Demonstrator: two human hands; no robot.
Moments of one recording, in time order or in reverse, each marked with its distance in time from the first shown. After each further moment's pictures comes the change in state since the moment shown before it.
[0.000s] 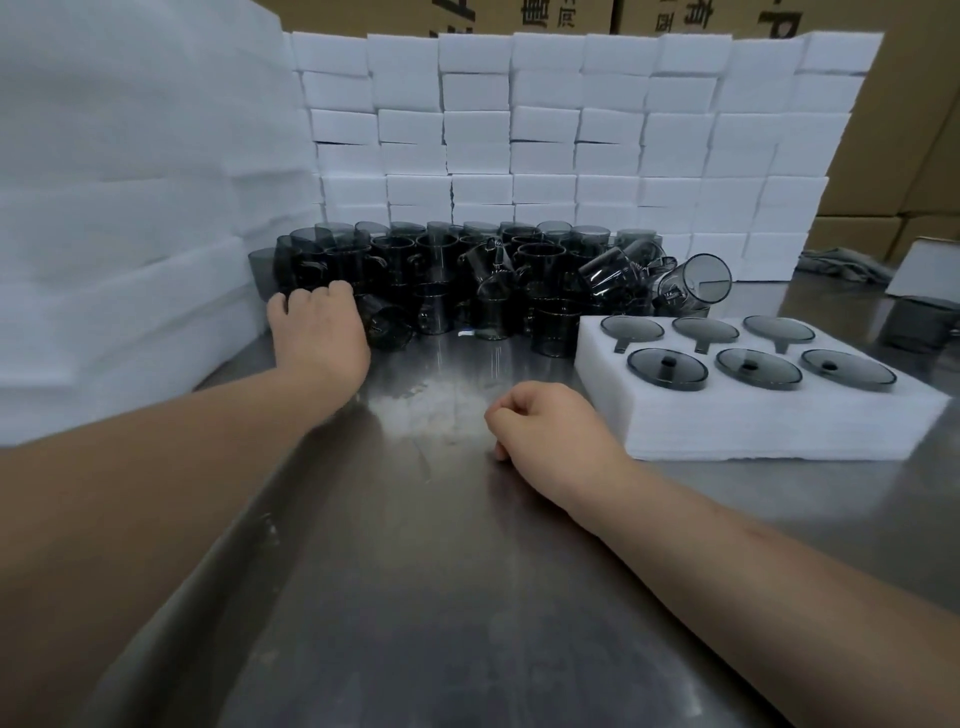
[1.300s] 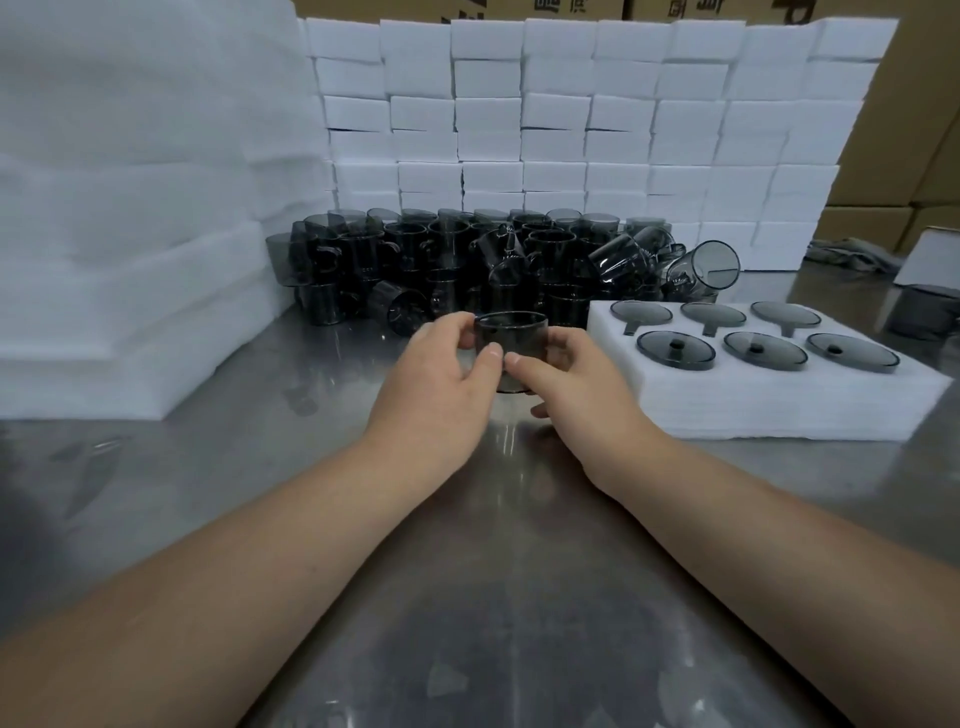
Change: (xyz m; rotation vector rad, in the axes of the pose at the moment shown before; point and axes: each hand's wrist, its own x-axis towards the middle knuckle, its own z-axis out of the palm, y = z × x) left_hand -0.103 0.061 -0.054 -0.917 -0.102 0.066; right_hand 0.002 0.000 -0.002 0.528 0.130 -0.053
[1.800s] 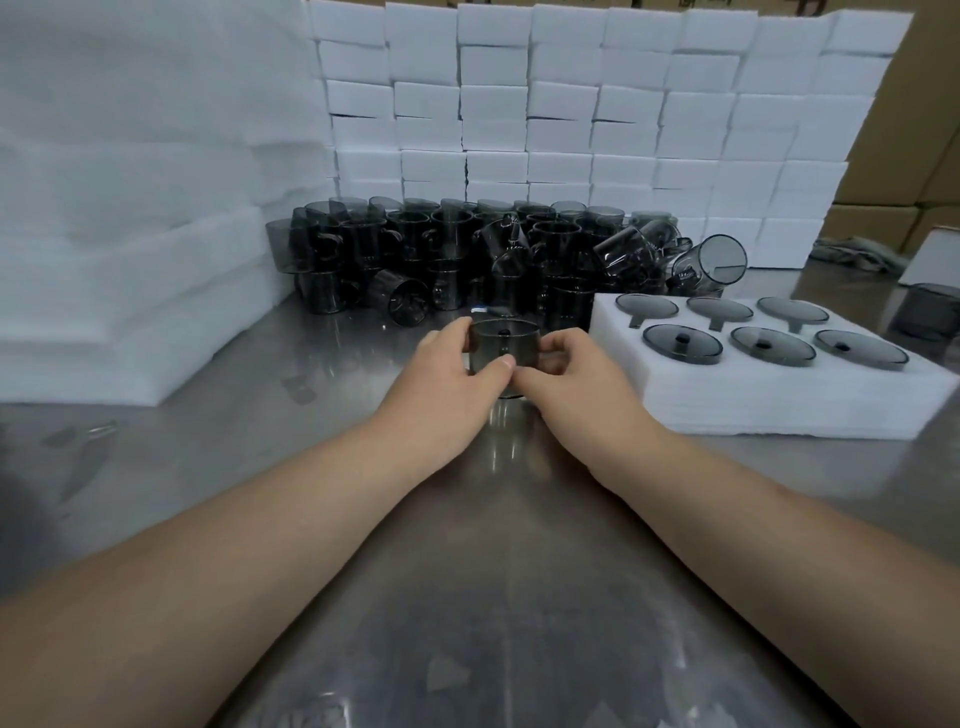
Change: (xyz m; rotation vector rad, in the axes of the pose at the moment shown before) left_hand 0.003 -0.008 0.004 -0.080 -0.205 -0.143; right_hand 0.004 0.008 -0.001 -0.179 -0.025 0.020
